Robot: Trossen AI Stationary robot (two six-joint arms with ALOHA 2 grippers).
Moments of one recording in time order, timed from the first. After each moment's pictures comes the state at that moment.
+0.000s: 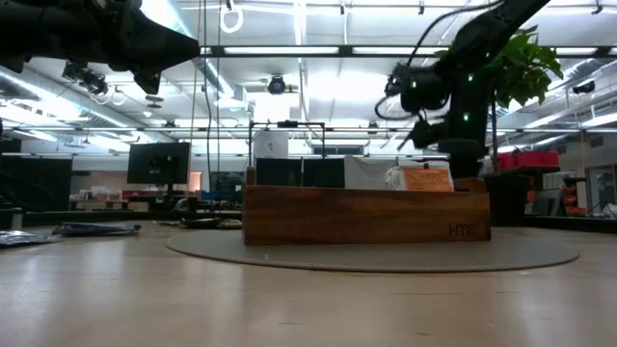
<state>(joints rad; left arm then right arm) -0.21 0.71 0.21 0.52 -0.34 -0.09 -0.48 1.50 0.88 -0.78 0.11 0.02</state>
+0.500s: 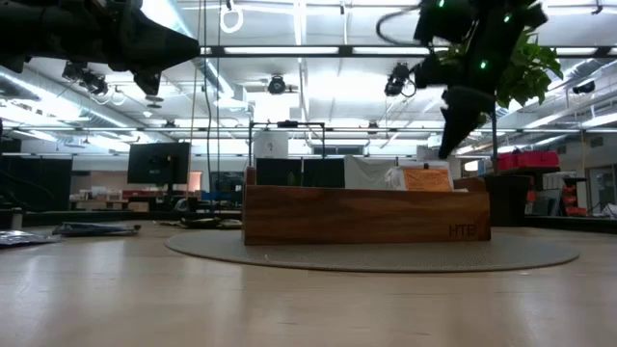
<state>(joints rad) -0.21 0.71 0.21 0.52 -0.34 -0.12 -0.14 1.28 0.89 -0.77 0.35 0.12</state>
